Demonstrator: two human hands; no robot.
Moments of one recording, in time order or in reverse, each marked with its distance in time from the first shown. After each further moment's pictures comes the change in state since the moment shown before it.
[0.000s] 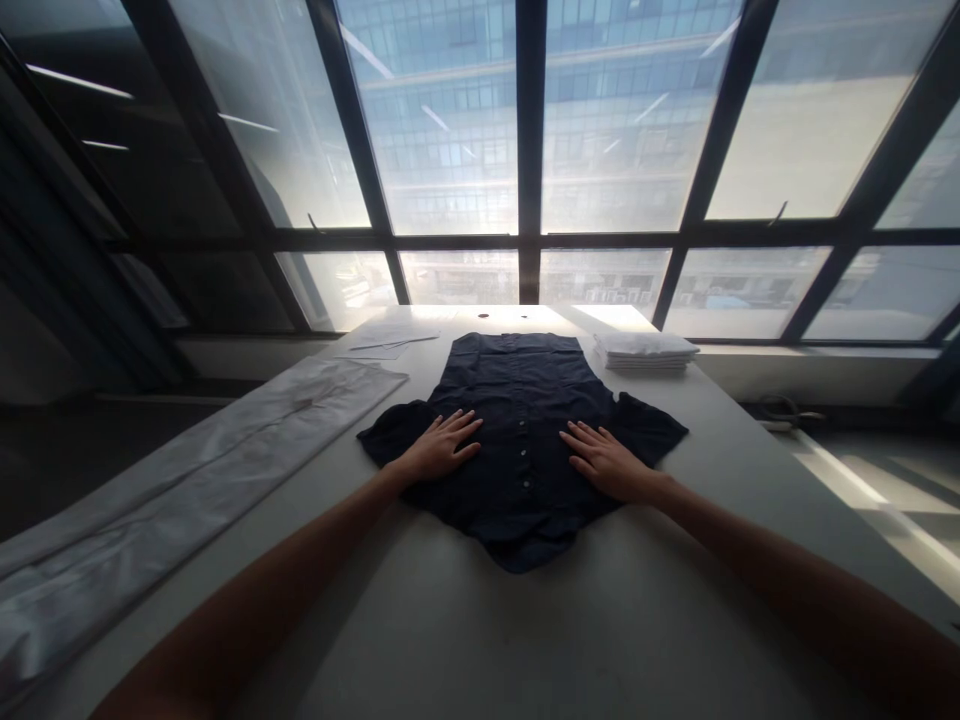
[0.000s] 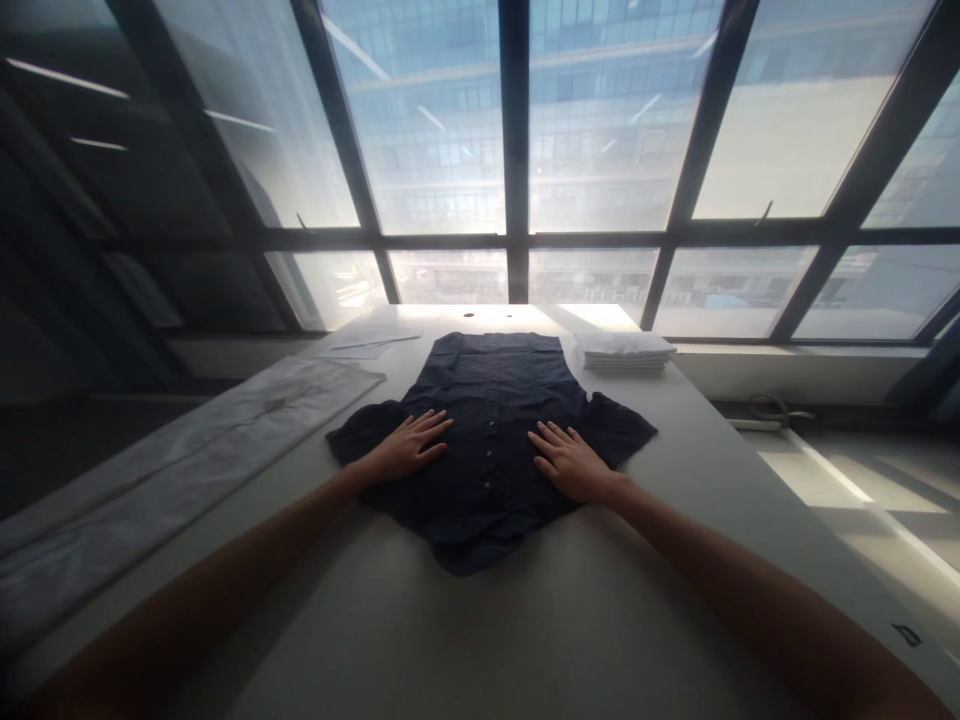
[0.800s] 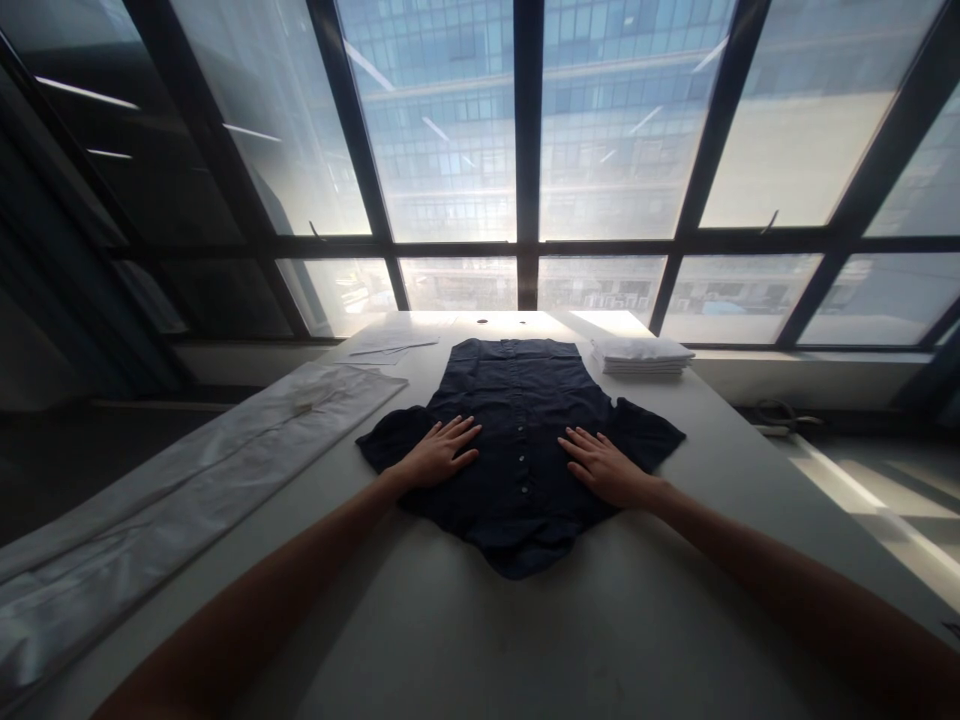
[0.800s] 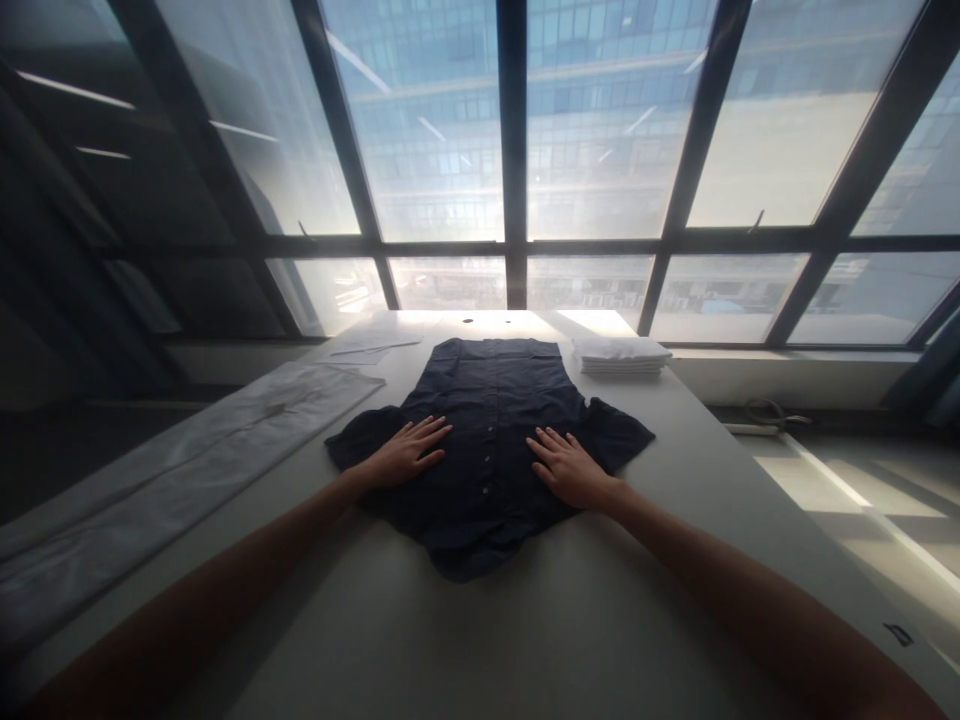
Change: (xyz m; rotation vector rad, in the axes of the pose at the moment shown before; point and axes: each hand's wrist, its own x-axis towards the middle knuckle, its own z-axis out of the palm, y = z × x) left_hand -0.002 -0.002 0.001 0.024 -0.008 0.011; right_hand -0.005 -0.008 -0.006 0.007 -0.010 0.003
